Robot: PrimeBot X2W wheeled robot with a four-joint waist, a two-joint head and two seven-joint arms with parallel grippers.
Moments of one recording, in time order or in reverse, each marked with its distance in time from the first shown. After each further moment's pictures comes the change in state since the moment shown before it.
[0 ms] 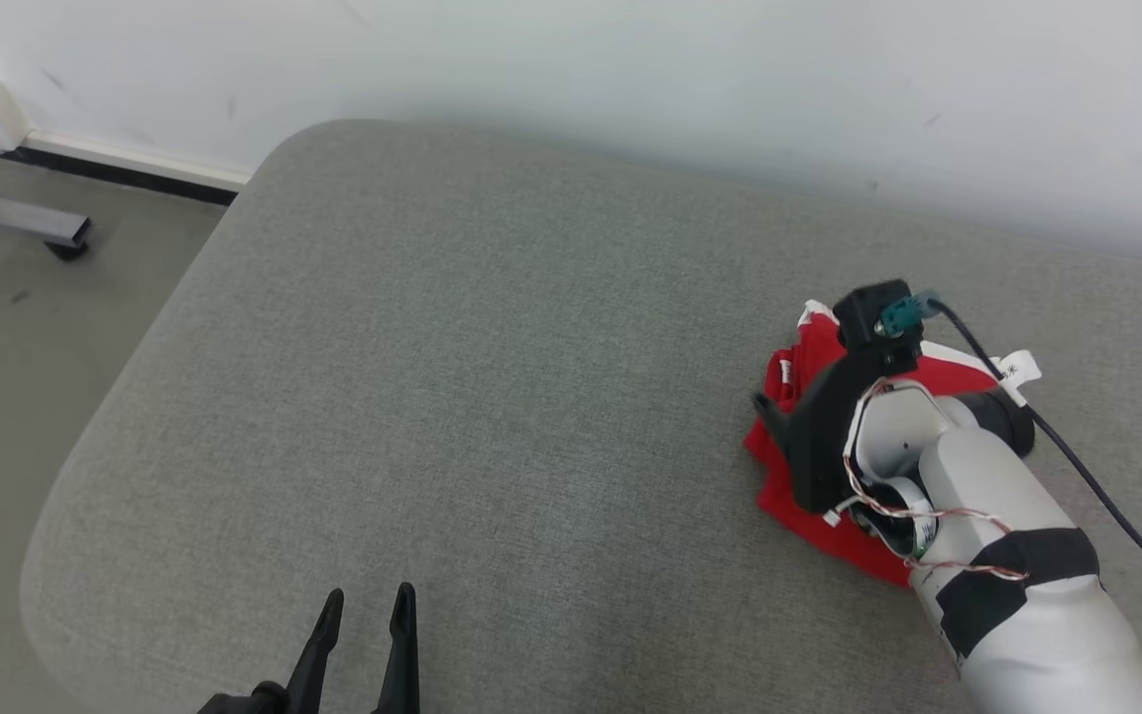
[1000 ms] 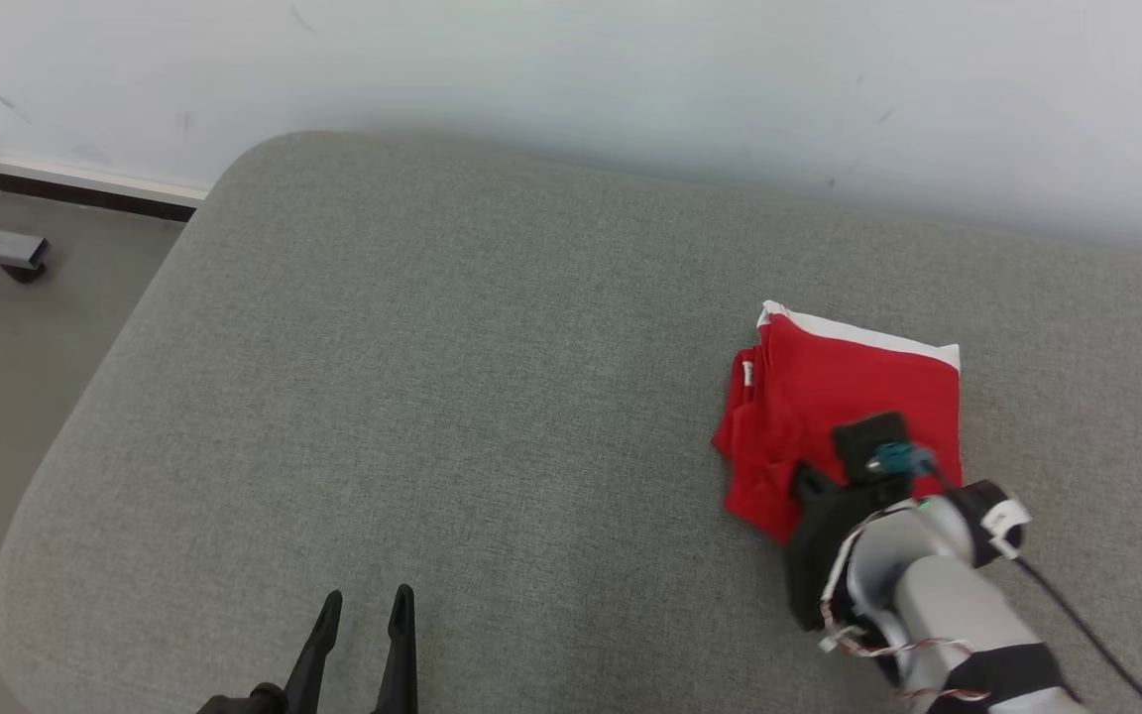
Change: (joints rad) left arm 0.007 0.000 0.006 -0.002 0.010 -0.010 0.000; right arm 0.174 -0.004 0.004 0.019 -0.116 0.000 -0.389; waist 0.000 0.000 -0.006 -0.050
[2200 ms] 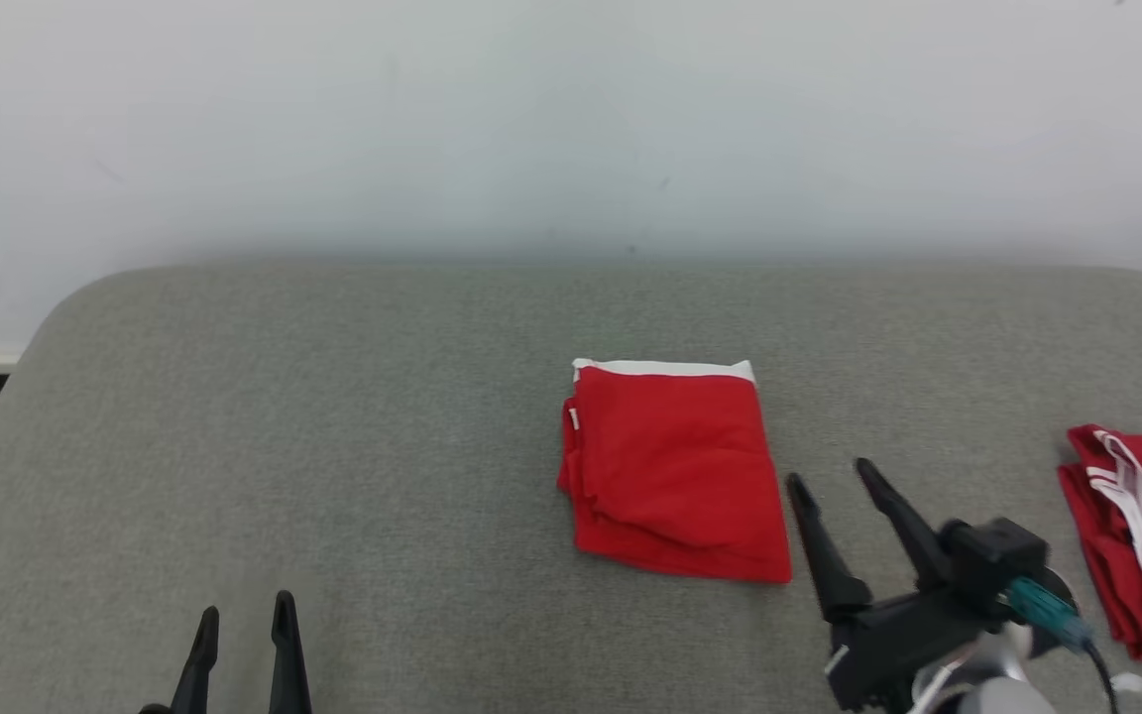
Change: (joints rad) left arm 0.040 0.000 0.184 -0.035 0.052 0.008 0.000; right arm 0.339 0.001 -0.041 -0.469 0.130 0.000 -0.250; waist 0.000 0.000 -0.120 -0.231
